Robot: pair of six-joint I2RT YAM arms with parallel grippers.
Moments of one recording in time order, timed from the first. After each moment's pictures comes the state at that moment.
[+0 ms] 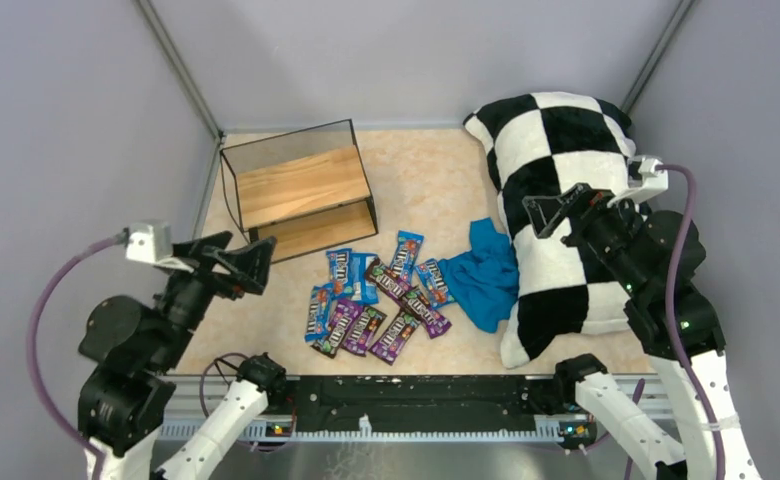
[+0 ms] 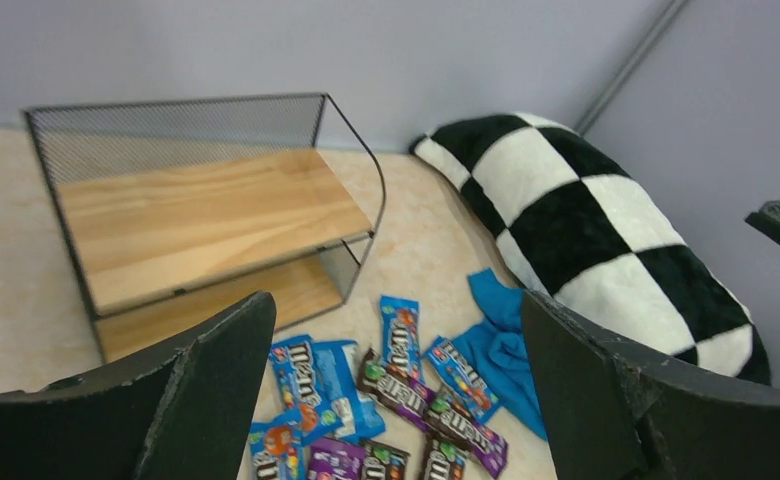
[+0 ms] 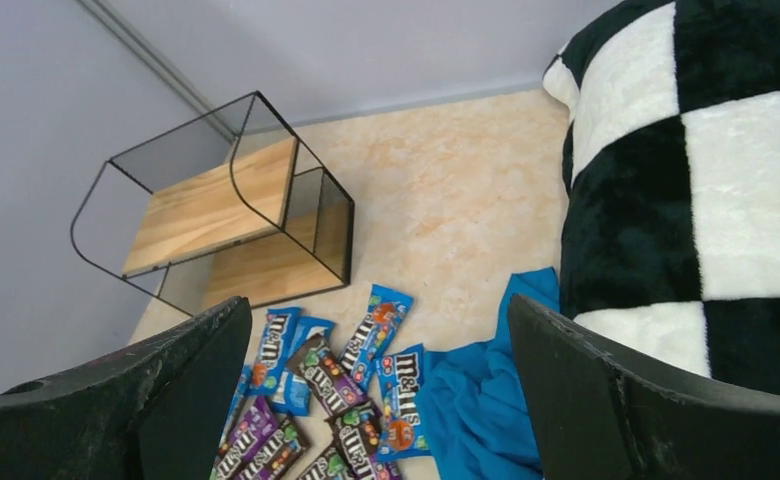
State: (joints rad) left arm -0.40 0.43 1.27 -0.75 -0.10 -0.33; right arm 0.28 0.65 1.11 -0.55 -0.07 0.44
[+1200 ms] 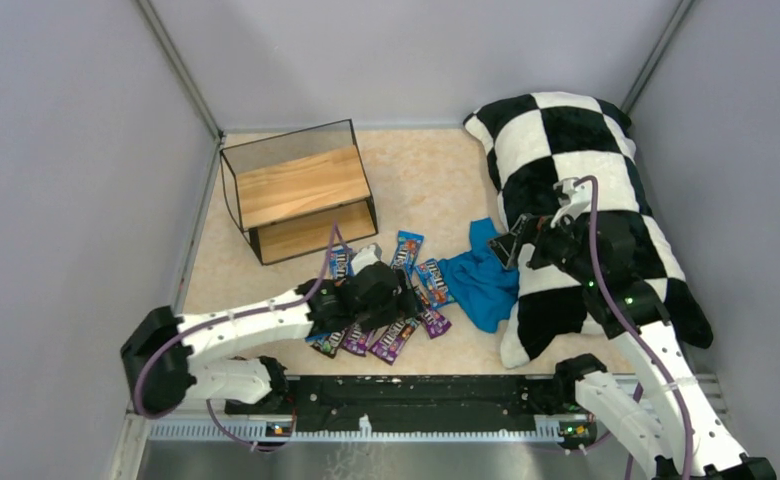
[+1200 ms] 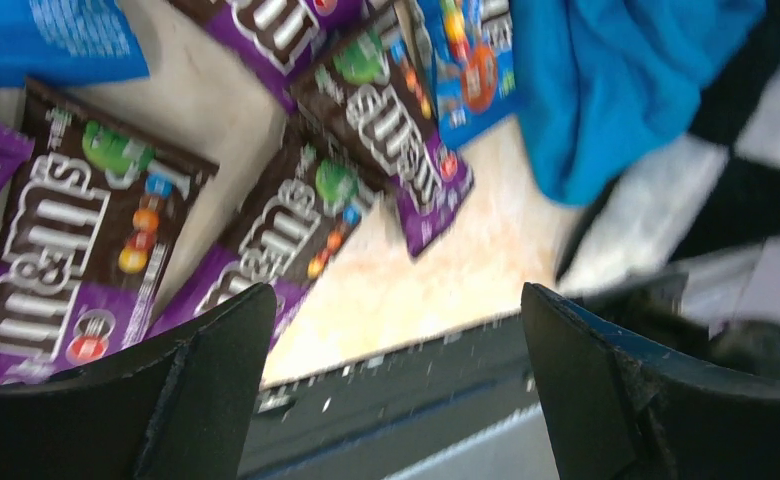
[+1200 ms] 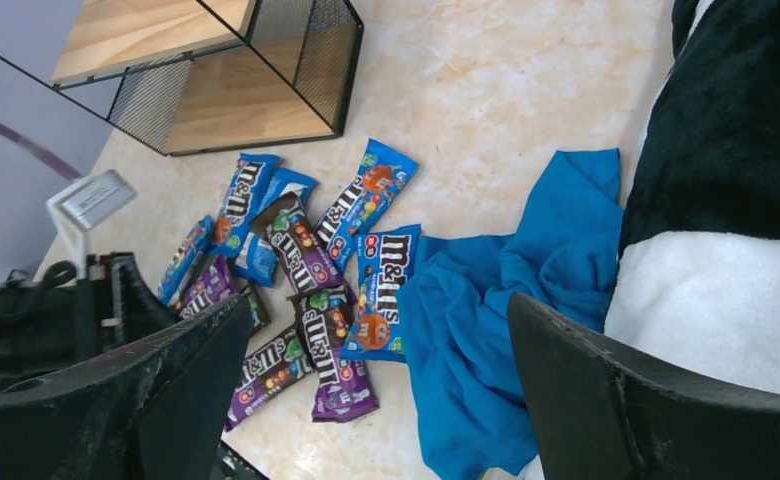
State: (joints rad) left arm -1.05 1.13 0.71 -0.44 -0.13 -1.19; right arm 0.28 0.68 0.78 -0.42 -0.31 0.33
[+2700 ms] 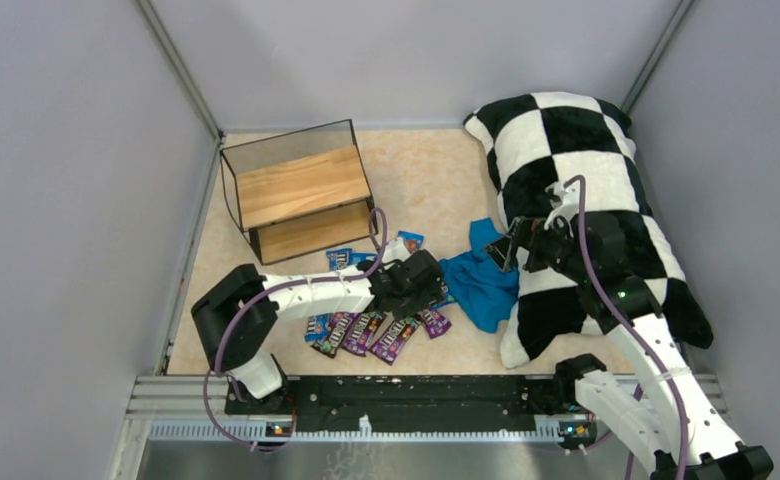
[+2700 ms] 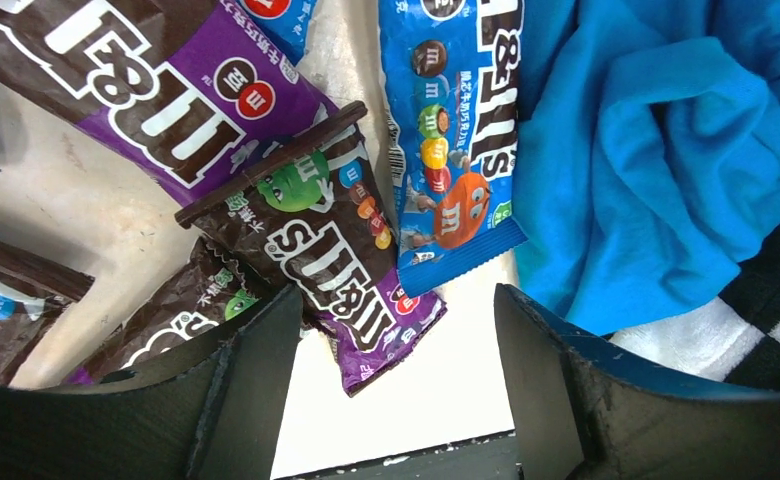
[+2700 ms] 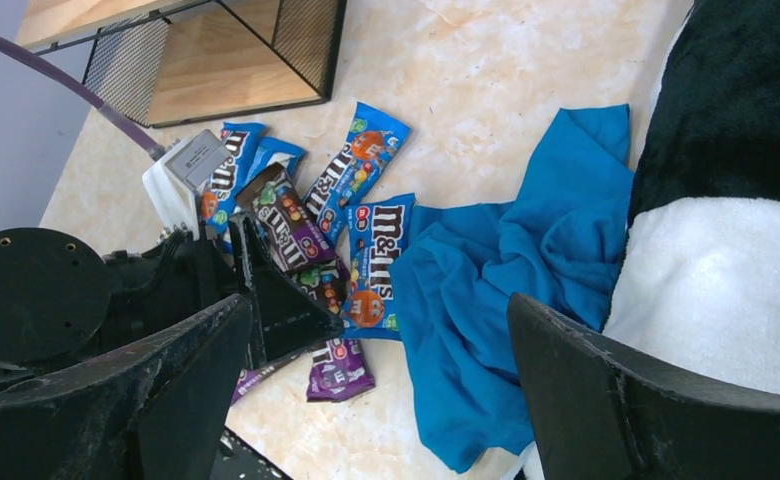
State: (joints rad) left arm -1.06 1.63 0.99 -0.41 -0.25 -1.36; right arm 0.28 0.73 0.76 -0.43 -0.32 0.33
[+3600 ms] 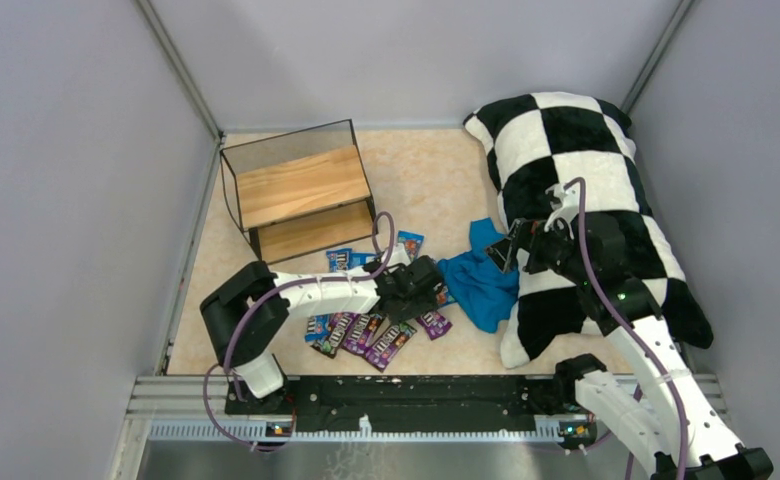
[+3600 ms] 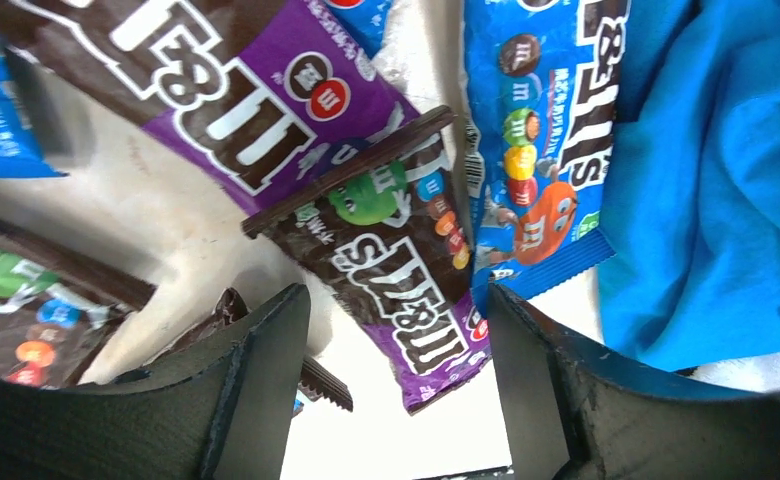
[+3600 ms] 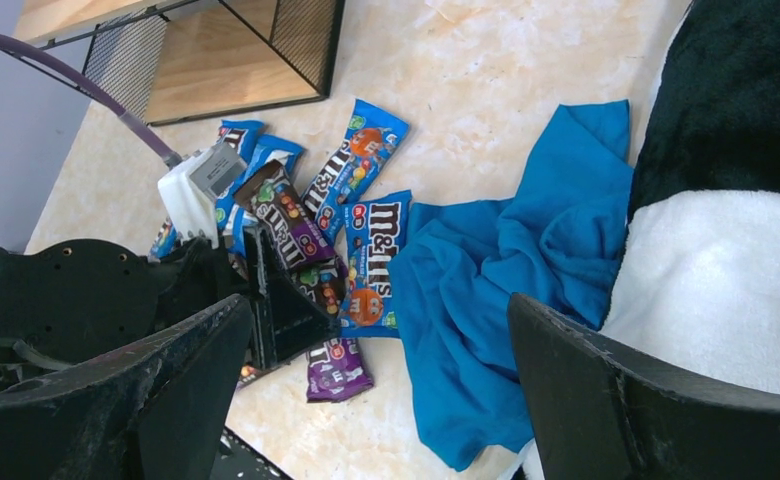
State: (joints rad) left arm -1.06 1.68 0.99 -0.44 -0.26 -1.34; right arm 0.28 0.72 0.75 -0.44 -0.32 0.33
